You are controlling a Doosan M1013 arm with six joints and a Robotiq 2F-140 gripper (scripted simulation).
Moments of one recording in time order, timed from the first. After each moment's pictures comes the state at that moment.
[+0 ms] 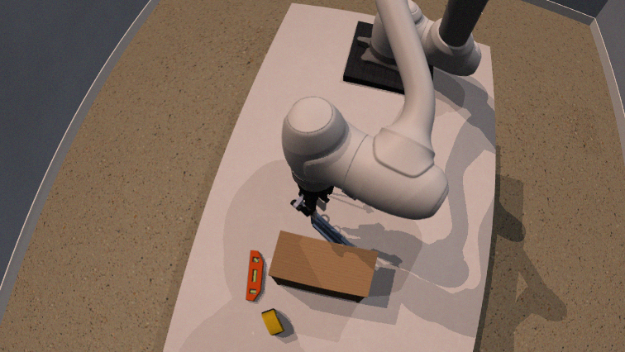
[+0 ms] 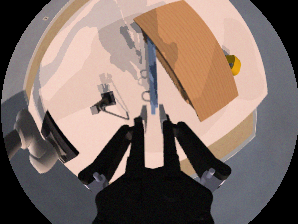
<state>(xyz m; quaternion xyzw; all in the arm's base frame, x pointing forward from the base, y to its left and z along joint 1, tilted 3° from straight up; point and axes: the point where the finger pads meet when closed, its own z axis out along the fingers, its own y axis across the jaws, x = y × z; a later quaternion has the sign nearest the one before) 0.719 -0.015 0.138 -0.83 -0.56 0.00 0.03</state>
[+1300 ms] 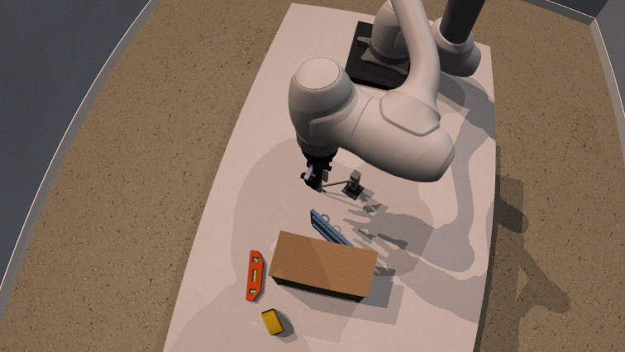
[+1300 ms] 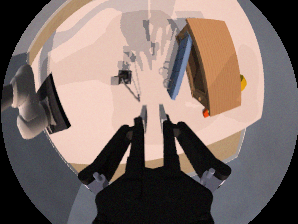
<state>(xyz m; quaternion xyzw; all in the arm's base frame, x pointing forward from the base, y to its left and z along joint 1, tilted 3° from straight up) 0.663 -0.031 0.175 -0.74 -0.67 0.01 0.02</state>
